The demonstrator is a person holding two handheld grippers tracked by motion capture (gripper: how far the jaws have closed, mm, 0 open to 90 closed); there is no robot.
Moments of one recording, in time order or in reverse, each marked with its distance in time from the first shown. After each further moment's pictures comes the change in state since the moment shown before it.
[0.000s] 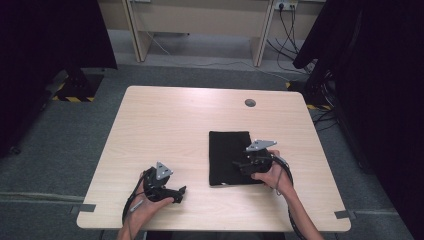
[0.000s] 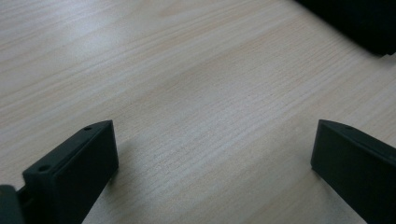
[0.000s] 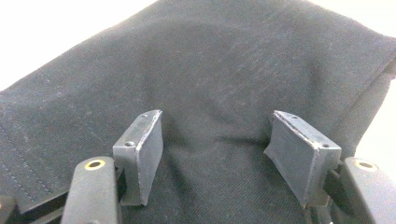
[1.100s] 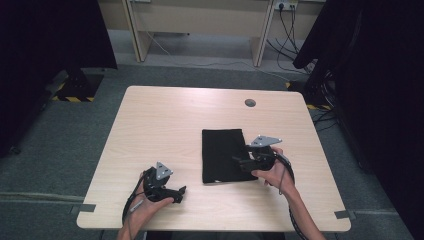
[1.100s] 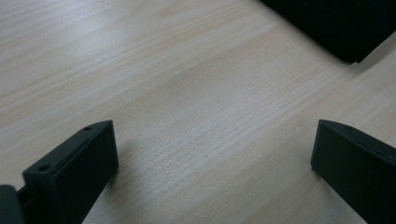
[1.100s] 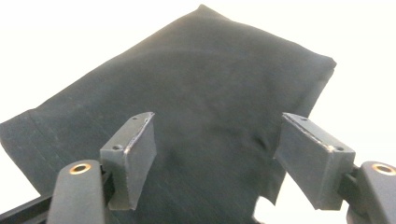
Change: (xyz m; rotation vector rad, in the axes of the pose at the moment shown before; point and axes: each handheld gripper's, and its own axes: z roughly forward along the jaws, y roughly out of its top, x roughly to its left) left arm 0.000 0.000 0.000 0.000 0.001 -0.001; right arm 0.001 0.012 -0.018 -0.094 -0.011 0.028
